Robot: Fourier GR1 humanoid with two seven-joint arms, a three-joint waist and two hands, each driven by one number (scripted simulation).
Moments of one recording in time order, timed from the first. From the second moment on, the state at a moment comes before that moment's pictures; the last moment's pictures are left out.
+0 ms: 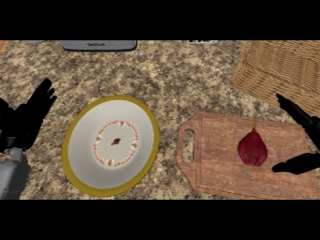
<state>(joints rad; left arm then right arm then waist) -0.20 0.32 0.10 -1.38 0.12 0.00 0.21 -0.14 -0.37 -0.20 -1.31 0.30 0.44 -0.27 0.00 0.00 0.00</state>
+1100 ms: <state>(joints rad) -0.20 0.27 0.16 -1.40 0.07 -0.05 0.23 -0.11 -0.30 -0.14 -1.31 0.42 0.38 -0.32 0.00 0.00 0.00</state>
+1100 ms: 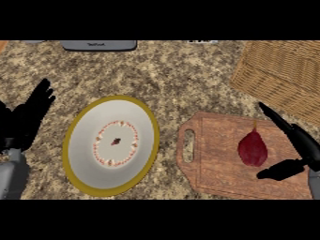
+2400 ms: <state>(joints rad) -0.22 0.26 0.15 -1.40 0.04 -0.07 0.24 -0.27 -0.02 0.46 -1.41 0.84 -0.01 0.55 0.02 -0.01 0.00</state>
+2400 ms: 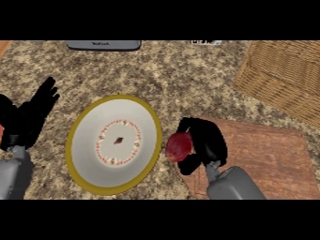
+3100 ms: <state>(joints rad) -0.22 0.26 0.18 -1.37 0.04 -0.07 0.21 -0.49 0.00 0.67 -1.73 0.88 -0.38 0.93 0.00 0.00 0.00</state>
